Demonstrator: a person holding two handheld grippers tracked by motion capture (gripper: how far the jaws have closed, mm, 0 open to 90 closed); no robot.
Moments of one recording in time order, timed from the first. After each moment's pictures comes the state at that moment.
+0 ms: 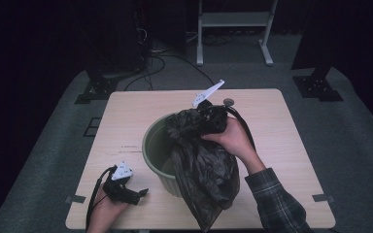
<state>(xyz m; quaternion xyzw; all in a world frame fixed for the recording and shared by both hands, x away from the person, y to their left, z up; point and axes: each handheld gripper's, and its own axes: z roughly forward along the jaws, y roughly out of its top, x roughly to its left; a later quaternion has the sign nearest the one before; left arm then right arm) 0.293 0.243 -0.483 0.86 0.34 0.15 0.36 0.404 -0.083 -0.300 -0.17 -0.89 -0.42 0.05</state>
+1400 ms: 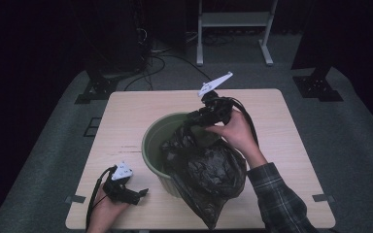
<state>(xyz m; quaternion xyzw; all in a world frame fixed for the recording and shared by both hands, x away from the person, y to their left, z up) 0.293 0.243 -0.483 0.86 0.34 0.15 0.36 0.415 -0.098 -0.284 -0.20 -0.87 -0.44 -0.02</state>
